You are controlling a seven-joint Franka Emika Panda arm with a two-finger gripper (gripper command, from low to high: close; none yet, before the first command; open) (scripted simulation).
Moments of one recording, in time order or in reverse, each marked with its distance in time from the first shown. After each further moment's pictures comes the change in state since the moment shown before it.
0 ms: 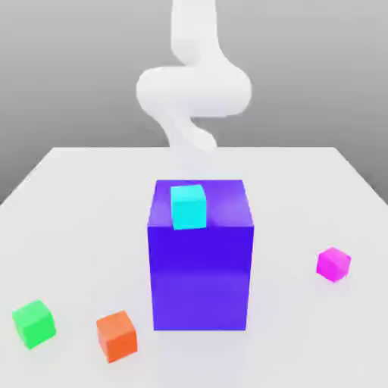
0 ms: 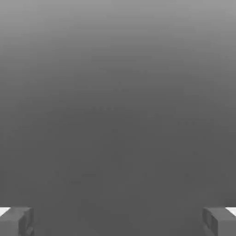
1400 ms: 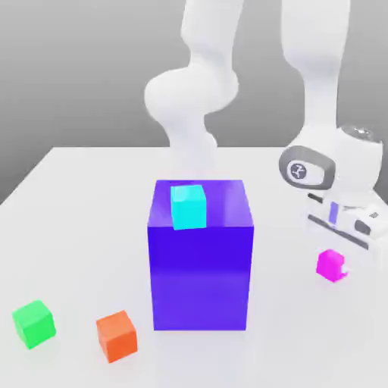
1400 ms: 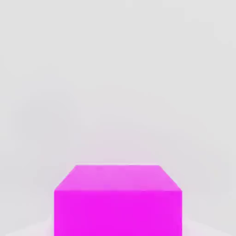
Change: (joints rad) arm 0.768 0.996 0.053 -0.433 -0.144 0.694 -1.068
